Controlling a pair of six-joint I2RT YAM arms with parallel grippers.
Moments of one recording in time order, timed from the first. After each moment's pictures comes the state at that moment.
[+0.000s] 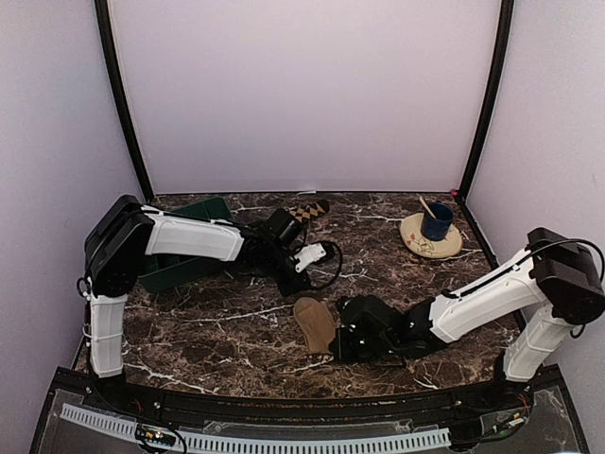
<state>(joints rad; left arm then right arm) -0.82 2.07 1.44 -0.37 0.18 0.31 1.21 1.63 0.67 0.07 0.14 1.00</state>
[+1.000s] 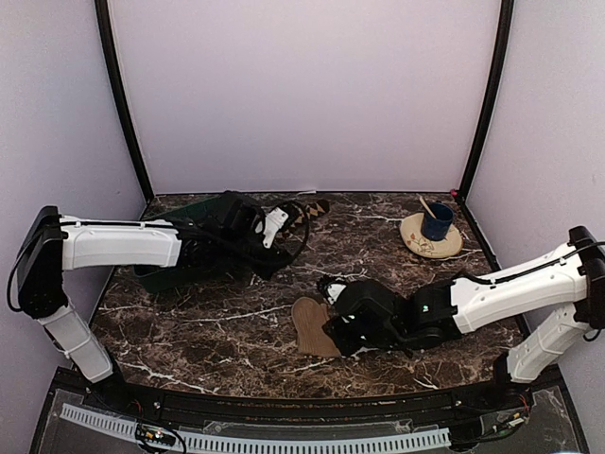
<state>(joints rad) -0.82 1.65 1.14 -0.16 0.08 -0.04 1.32 1.49 0.87 -0.25 0.40 0.50</state>
